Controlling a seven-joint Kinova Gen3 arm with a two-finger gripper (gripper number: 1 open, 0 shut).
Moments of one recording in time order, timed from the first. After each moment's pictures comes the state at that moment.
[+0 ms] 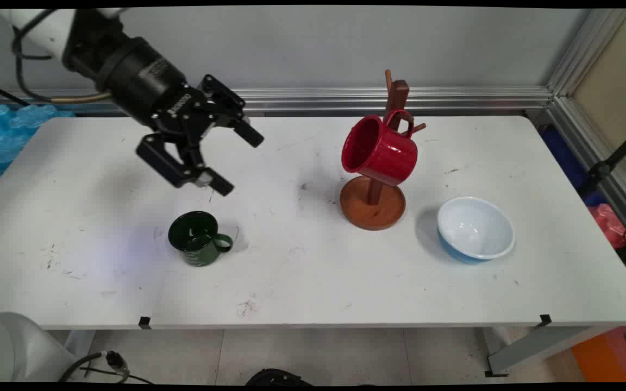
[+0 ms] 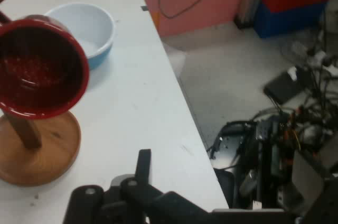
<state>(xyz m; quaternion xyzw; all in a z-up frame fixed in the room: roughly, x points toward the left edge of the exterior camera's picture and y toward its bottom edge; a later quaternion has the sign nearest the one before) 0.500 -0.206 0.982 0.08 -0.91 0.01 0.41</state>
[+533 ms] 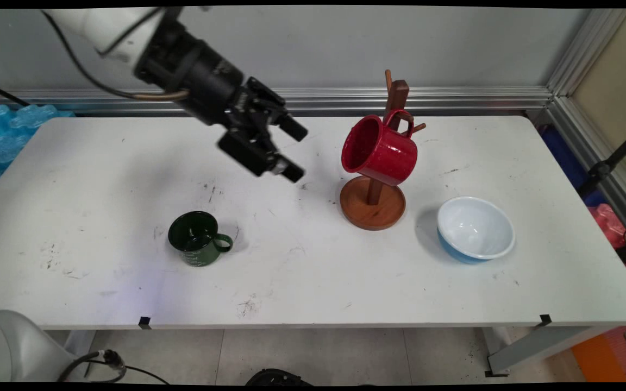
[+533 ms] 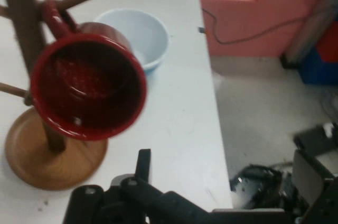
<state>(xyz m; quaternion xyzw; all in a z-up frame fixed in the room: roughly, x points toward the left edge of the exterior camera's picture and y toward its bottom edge) 0.443 -0.227 0.974 0.21 -0.89 0.02 0.41</state>
